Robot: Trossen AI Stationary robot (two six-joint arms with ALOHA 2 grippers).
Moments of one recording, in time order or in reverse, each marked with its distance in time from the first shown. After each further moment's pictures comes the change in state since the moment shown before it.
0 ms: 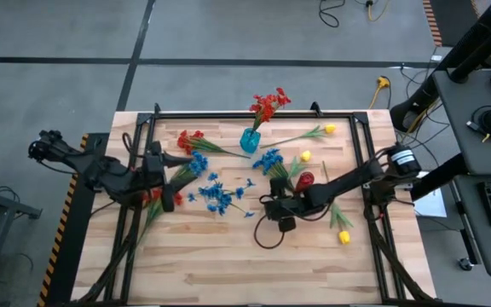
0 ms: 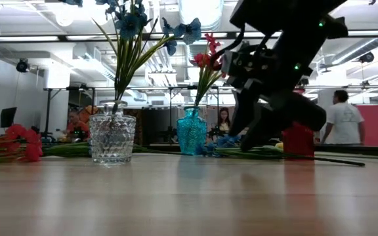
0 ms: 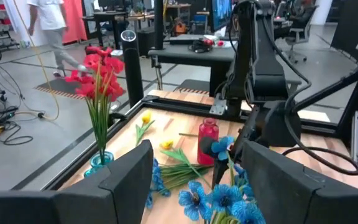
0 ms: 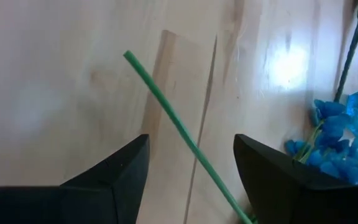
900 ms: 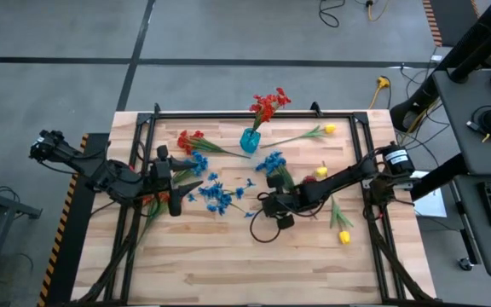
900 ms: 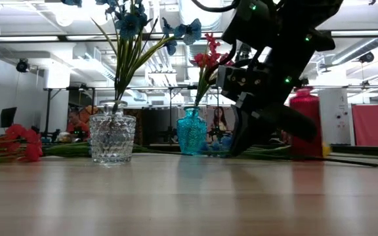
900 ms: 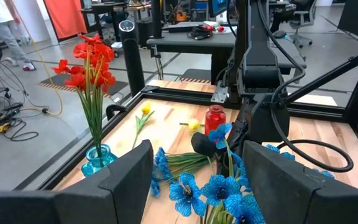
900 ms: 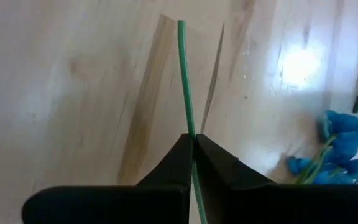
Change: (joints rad) left arm 0.000 0.070 -0.001 0.009 0.000 -0.003; right arm -0.050 0.045 0.000 0.034 -0.054 -0.060
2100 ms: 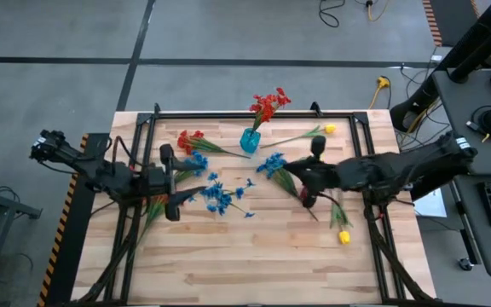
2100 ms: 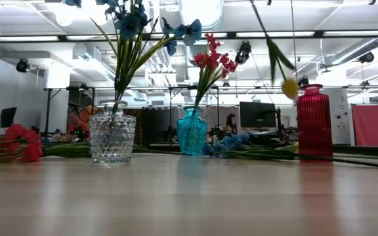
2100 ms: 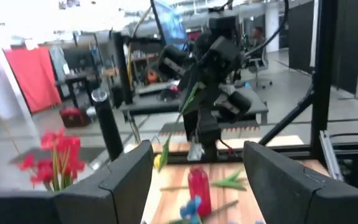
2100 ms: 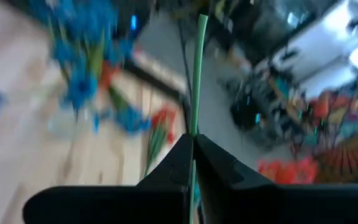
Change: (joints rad) left arm 0.000 0.043 -0.001 0.380 0.138 0.351; right arm 0.112 -0.694 0.074 0.048 0.245 -0.333
